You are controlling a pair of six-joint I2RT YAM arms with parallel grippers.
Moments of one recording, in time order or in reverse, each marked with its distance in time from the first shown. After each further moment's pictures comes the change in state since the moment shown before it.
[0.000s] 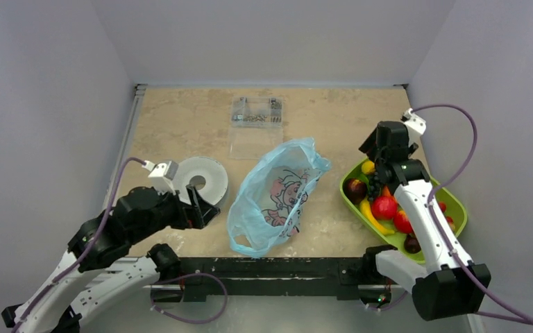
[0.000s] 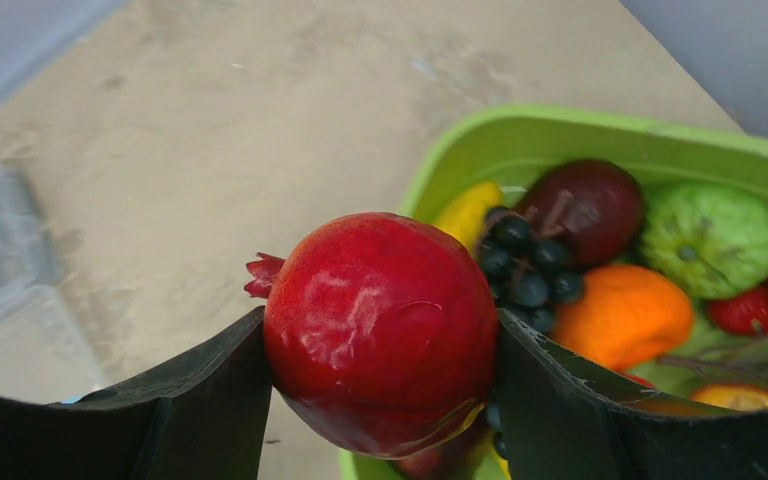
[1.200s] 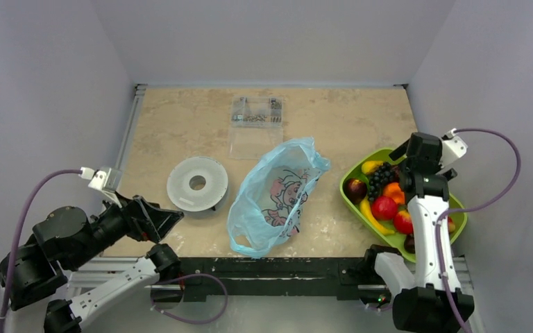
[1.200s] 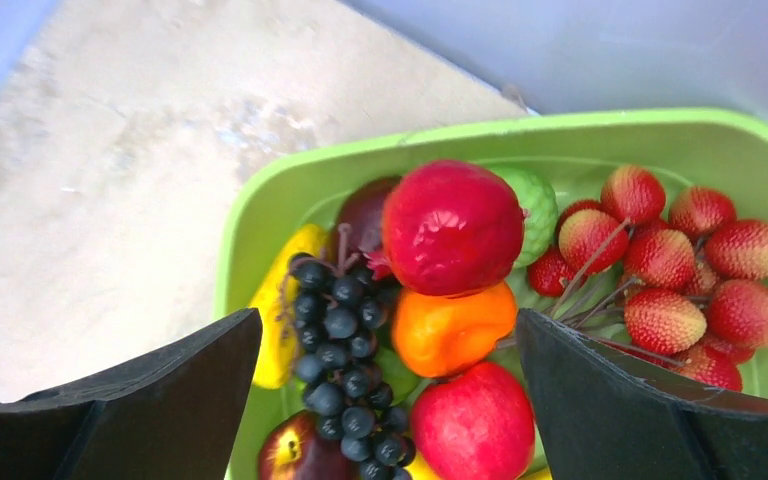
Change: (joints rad) left arm 0.000 -0.094 0.382 -0.259 -0.054 0.115; right arm -0.351 -0.119 -0.118 -0.107 0.027 0.064
